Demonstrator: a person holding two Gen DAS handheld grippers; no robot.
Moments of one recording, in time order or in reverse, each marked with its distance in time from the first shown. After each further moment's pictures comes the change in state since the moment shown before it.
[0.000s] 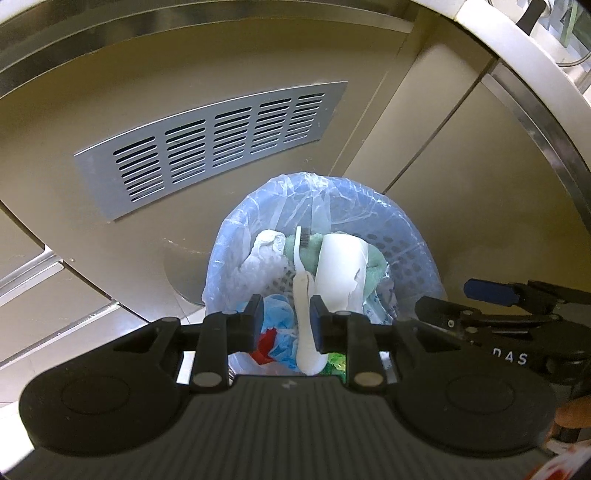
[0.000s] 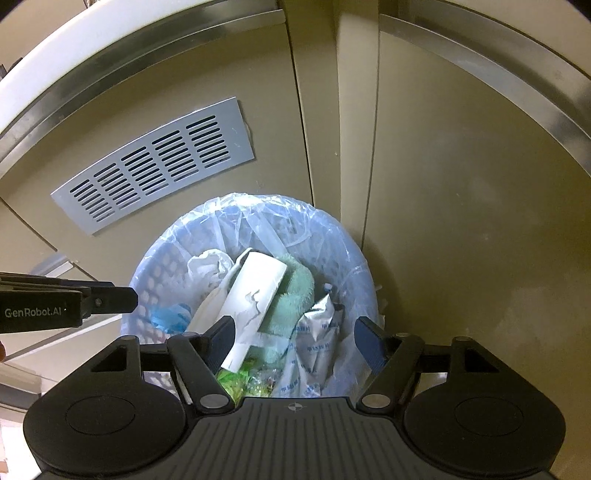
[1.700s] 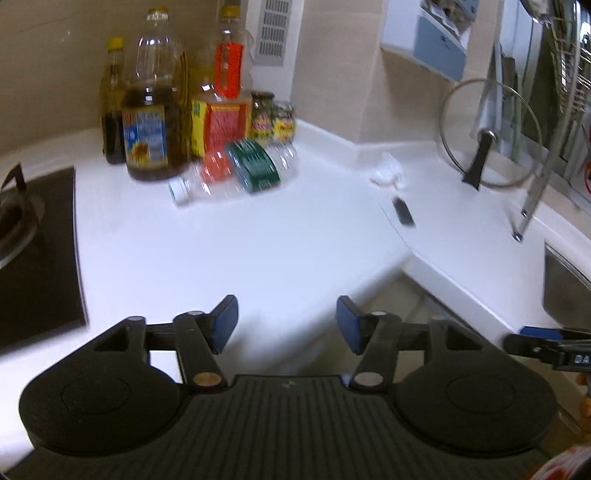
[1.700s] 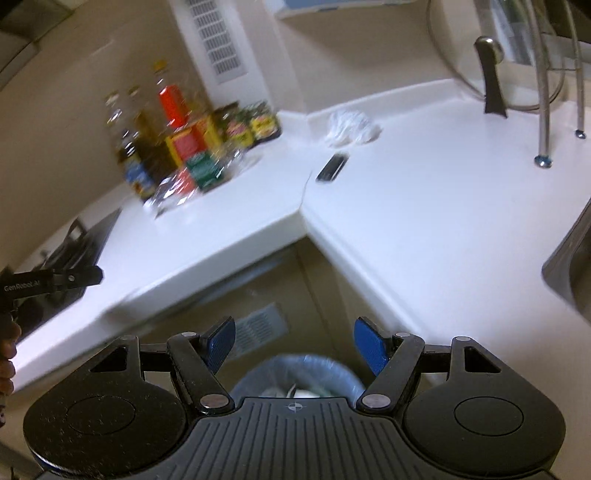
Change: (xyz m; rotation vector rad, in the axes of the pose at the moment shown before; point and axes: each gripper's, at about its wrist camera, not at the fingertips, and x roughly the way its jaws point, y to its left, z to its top) left arm -0.196 0.018 0.113 0.128 -0.459 0.033; right arm -0.186 -0.020 0.073 0.143 -0.385 0.111
